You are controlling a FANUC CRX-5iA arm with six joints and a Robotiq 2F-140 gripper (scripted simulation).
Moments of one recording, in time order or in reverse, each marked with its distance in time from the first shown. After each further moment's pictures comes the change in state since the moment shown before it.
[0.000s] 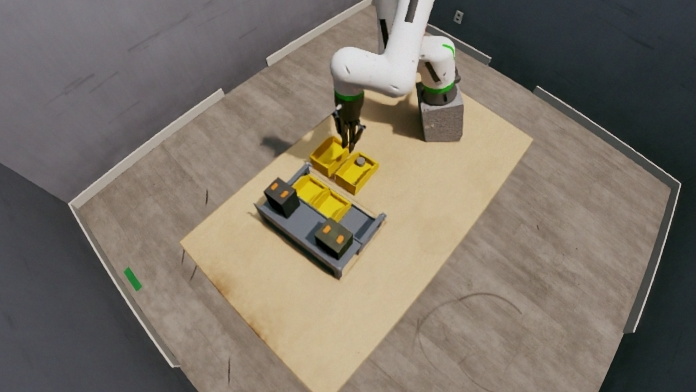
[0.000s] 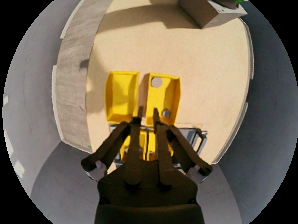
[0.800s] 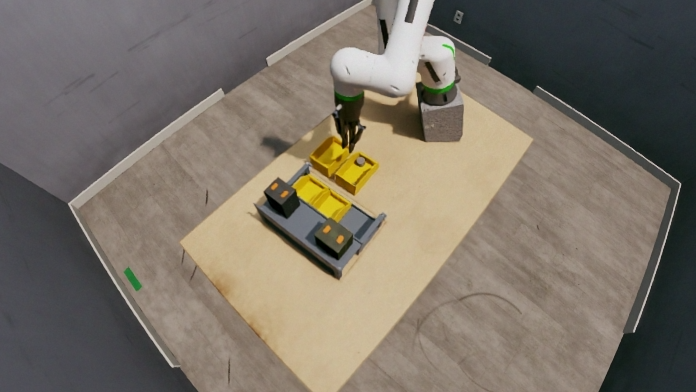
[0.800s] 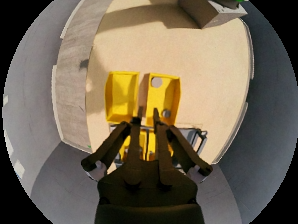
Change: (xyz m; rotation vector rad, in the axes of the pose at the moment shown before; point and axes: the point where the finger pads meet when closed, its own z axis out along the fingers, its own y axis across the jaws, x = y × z) arm 0.000 0.000 0.001 0.000 0.000 0.000
